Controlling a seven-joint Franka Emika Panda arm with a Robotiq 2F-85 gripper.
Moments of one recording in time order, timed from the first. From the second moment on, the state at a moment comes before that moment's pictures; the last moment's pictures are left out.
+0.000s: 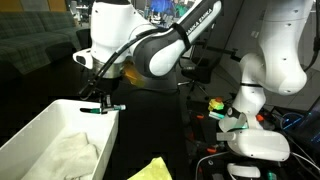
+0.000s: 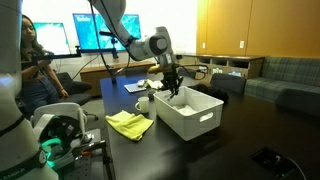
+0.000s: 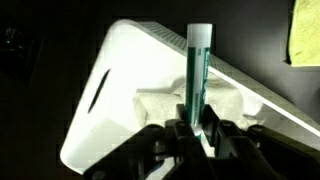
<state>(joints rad) 0.22 0.31 0.10 -2.02 -0.31 2.47 -0.06</state>
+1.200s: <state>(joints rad) 0.48 0.43 0.16 -1.91 -0.40 2.50 0.29</state>
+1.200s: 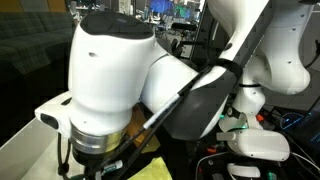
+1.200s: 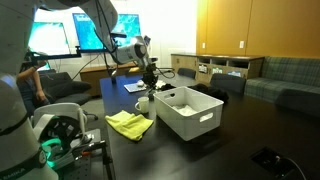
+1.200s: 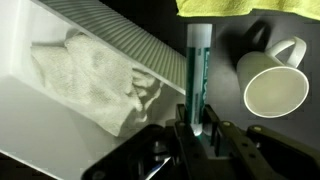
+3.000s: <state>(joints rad) 0.78 0.61 0.02 -1.82 -0.41 2.91 0.54</state>
